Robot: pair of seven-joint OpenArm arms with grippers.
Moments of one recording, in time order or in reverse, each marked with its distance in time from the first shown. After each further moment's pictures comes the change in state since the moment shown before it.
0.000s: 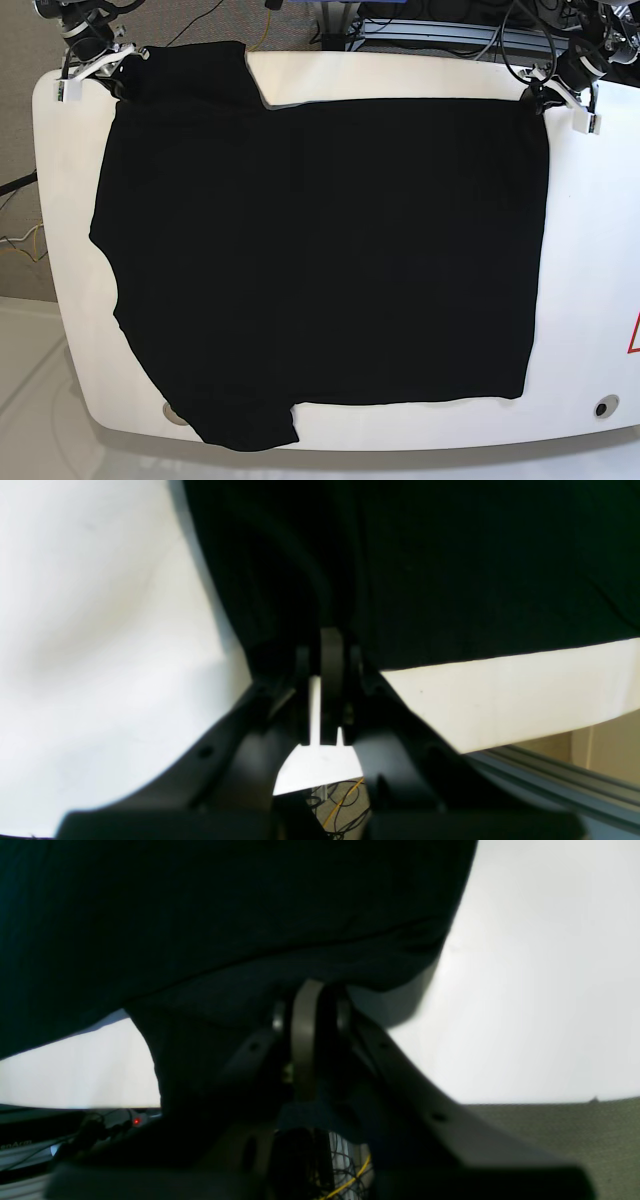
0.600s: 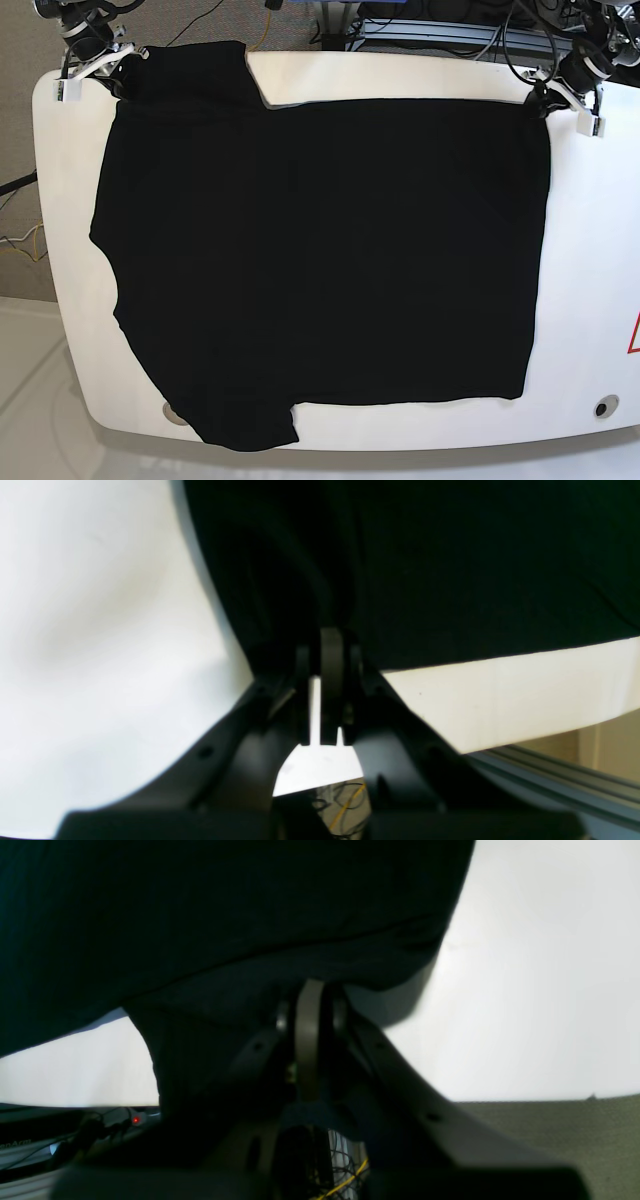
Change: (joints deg) left arm 0.1 -1.2 0.1 1.0 -0.1 0.0 -0.6; right arm 0.1 0.0 0.1 0.0 0.0 0.0 -0.3
